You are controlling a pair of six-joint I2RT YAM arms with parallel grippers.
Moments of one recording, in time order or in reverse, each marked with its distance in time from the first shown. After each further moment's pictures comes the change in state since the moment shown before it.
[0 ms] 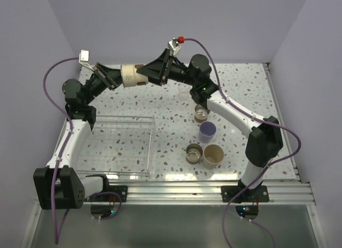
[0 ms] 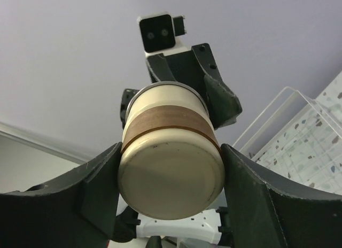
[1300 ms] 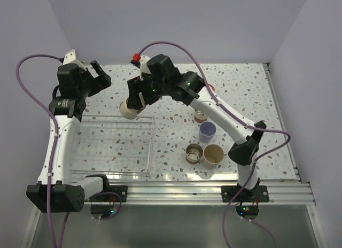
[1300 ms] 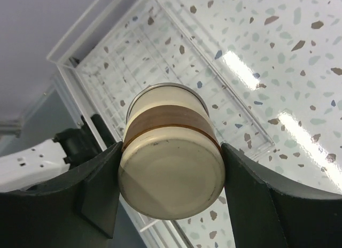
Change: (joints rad) left arm -0.001 -0.027 0.417 -1.246 -0.785 0.779; right arm 0.253 0.151 0.668 -1.320 0.452 -0.953
